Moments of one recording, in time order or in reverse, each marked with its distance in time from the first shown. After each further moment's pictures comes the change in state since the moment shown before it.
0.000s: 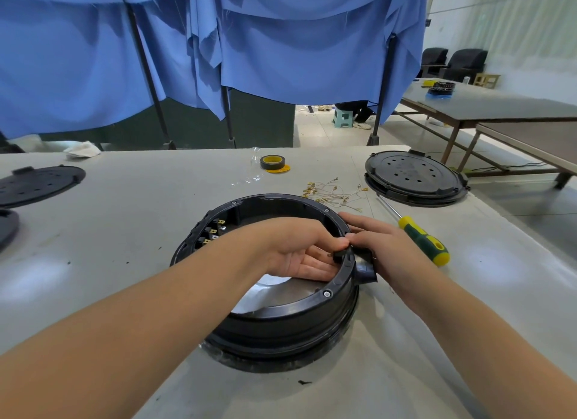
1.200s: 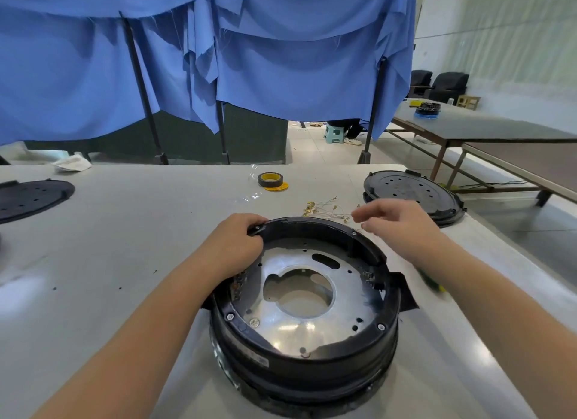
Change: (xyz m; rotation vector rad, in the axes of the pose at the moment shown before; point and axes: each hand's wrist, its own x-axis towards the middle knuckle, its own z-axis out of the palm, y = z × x) left_hand -0.002 -0.018 -0.088 0.689 0.681 0.535; right_hand 0.034 -0.042 -0.021 -0.554 0.094 -0.265
